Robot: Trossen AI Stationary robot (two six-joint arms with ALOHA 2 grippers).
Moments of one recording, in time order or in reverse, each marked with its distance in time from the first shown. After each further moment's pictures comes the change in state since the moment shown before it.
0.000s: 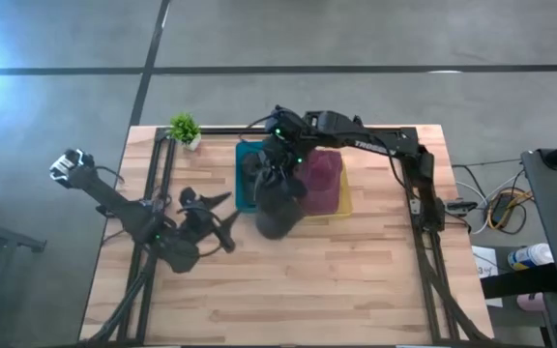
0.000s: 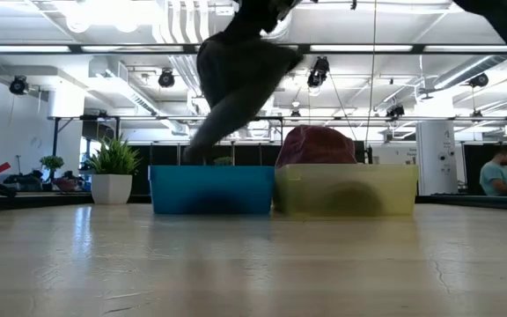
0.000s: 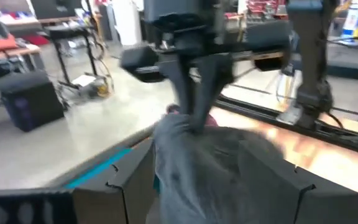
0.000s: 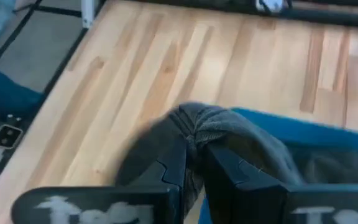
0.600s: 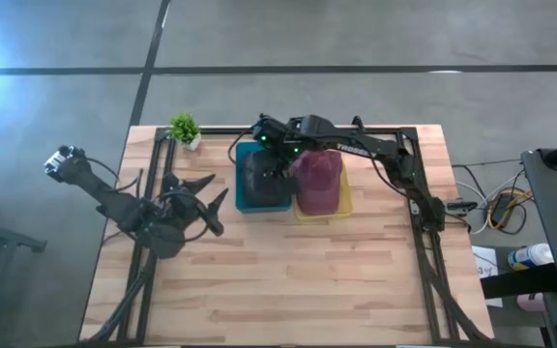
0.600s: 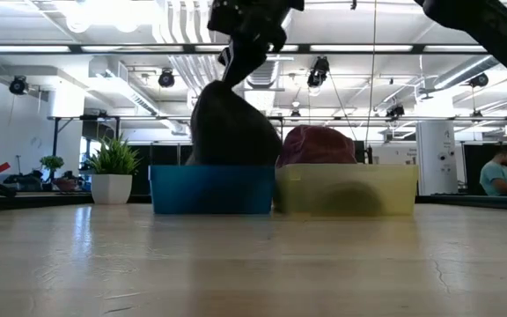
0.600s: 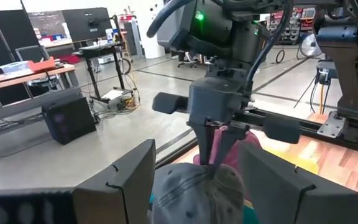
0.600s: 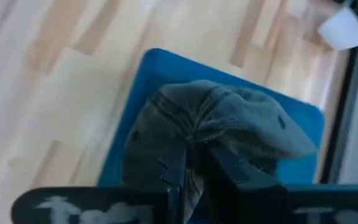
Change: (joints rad) left arm 0.017 -0.135 -0.008 -0.098 -0.099 0.095; right arm 0.002 0.163 0.162 -0.124 0.343 -0.239
